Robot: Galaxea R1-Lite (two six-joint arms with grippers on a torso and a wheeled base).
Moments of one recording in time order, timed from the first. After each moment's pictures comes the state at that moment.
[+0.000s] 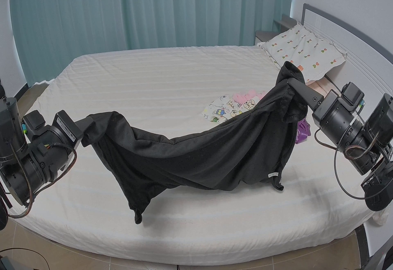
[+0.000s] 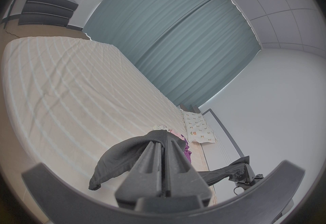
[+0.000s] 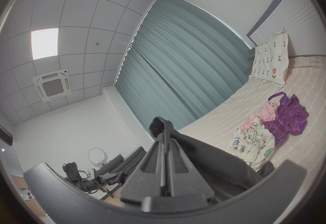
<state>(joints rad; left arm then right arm) -0.43 1.28 -0.53 -0.61 0.23 -0.86 0.46 1.66 -0.51 -1.46 0.13 0.66</state>
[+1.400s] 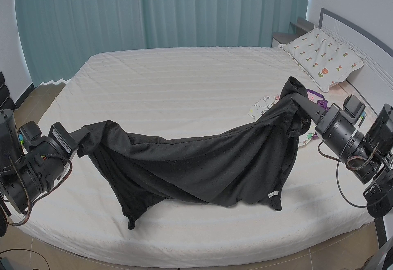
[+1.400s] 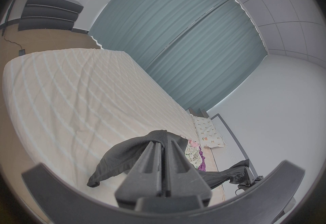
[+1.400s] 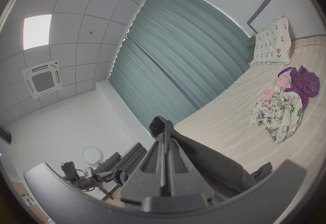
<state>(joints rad) -0.41 1.25 -0.47 -0.60 0.22 -0.86 0.44 1.64 -0.43 -1.47 0.13 0.68</state>
